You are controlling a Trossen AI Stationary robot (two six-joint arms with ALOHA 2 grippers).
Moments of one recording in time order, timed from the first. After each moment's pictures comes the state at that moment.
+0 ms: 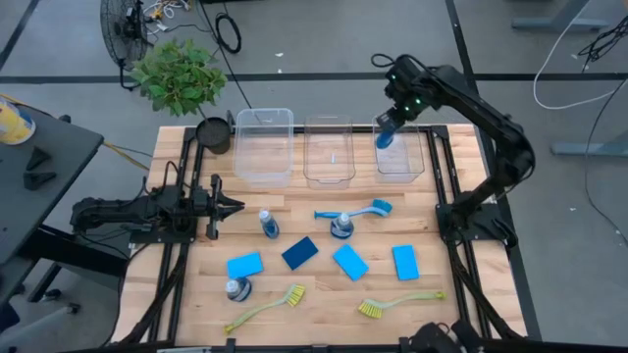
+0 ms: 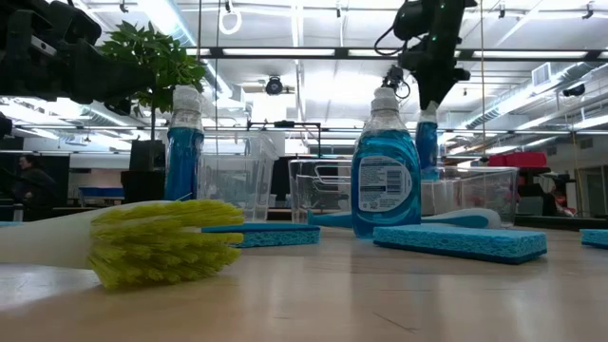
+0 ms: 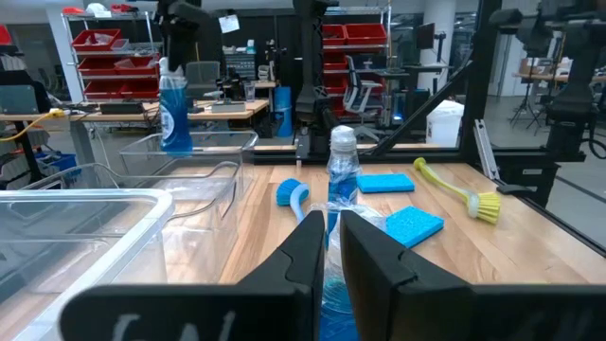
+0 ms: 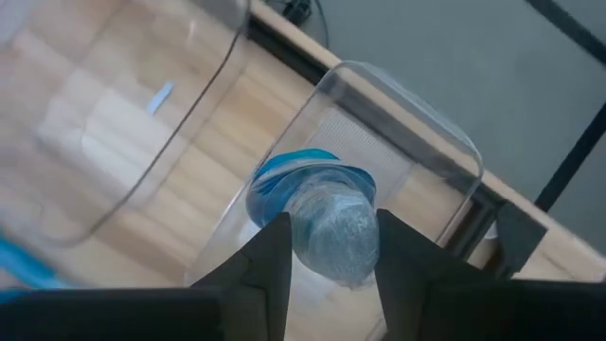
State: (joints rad) left arm 0.00 0.01 0.01 0.05 -0.06 0.01; right arm -0.79 1.57 1.69 -1.34 0.10 0.15
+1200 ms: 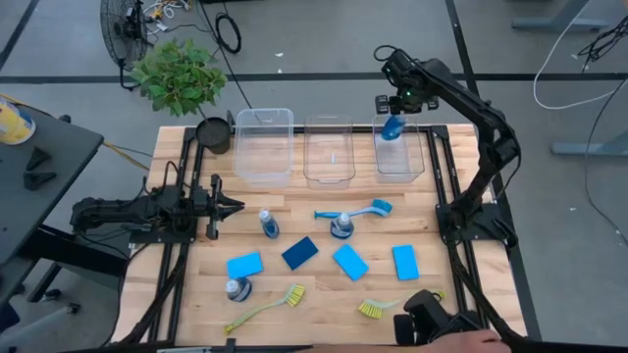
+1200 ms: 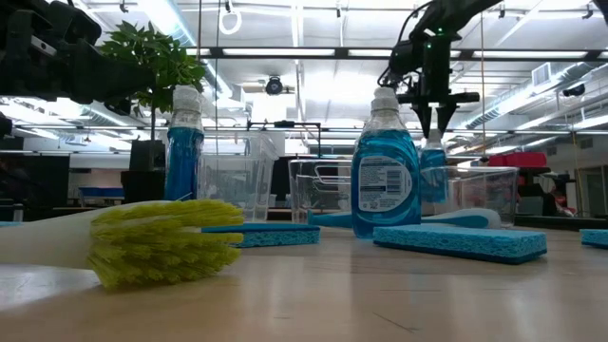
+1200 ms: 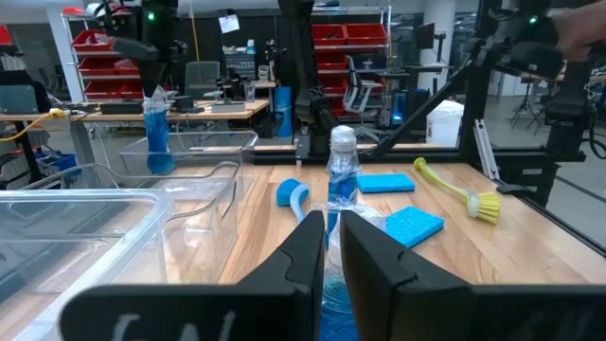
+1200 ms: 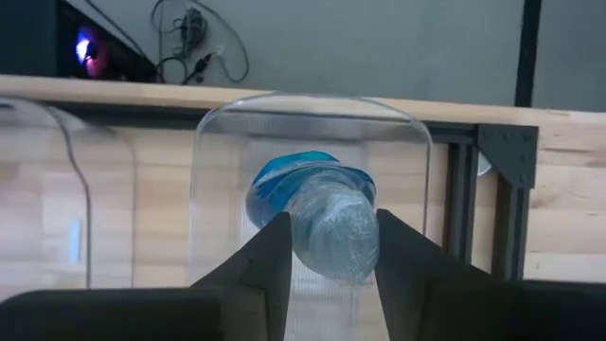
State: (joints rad) left arm 0.00 0.01 0.01 0.05 -0.06 0.01; right arm -0.91 1.72 1.69 -1.29 0.21 0.57
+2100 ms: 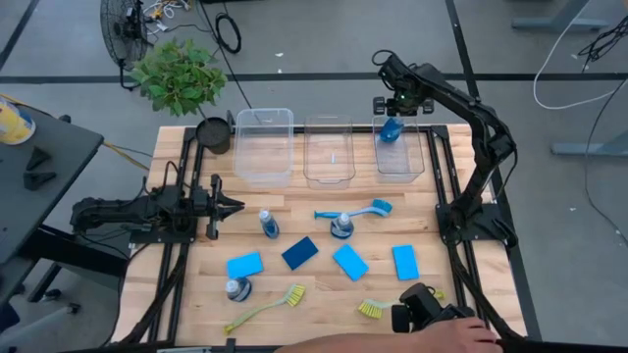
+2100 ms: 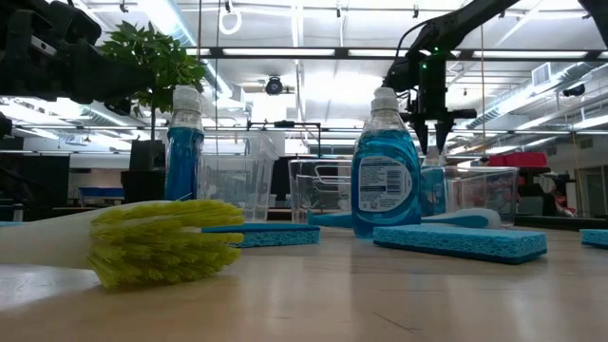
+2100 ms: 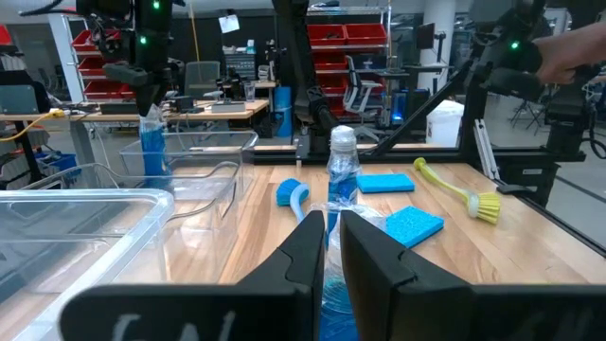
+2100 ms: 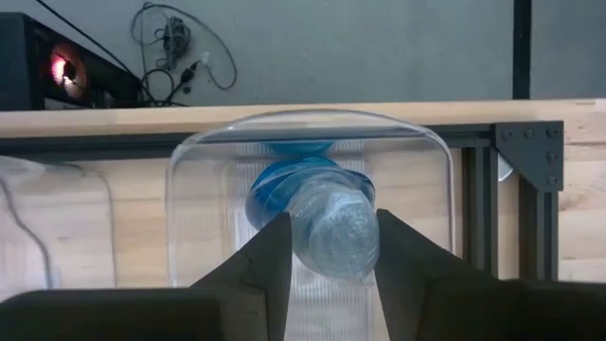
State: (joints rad) left arm 0.00 0.01 0.01 0.05 -0.06 0.01; right arm -0.94 1.77 1.61 -1.18 0.23 0.63
